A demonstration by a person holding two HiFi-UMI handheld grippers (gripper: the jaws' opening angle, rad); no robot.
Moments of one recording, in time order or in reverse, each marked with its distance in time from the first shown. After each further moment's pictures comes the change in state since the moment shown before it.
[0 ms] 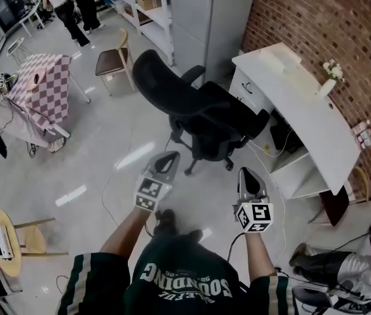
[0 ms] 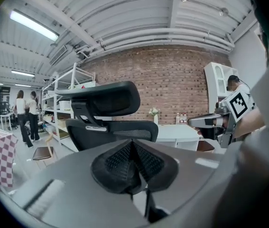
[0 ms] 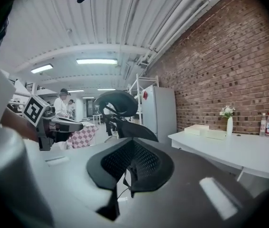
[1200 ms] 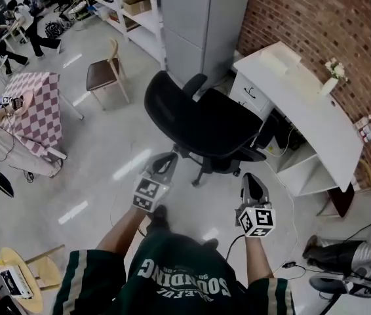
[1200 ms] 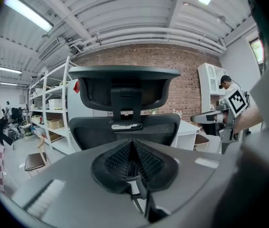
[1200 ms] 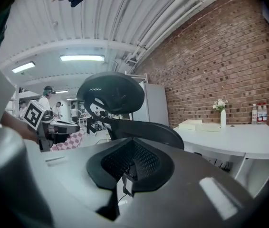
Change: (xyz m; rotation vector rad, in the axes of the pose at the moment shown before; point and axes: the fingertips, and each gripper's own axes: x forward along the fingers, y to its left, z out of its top) left arm 0.051 0.151 -0.011 0.047 0.028 -0.128; right arm 0.114 0.035 -0.001 0.091 0.004 -0.153
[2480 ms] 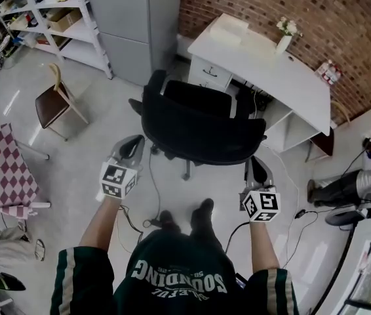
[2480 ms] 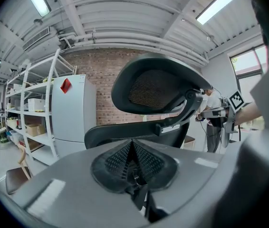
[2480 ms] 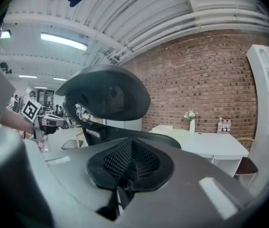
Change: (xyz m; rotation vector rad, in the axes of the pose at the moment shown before) left arm 0.044 0.178 0.008 0.044 -0.057 -0.264; right arm 0.033 0.042 0.023 -0.024 -0.014 -0.415
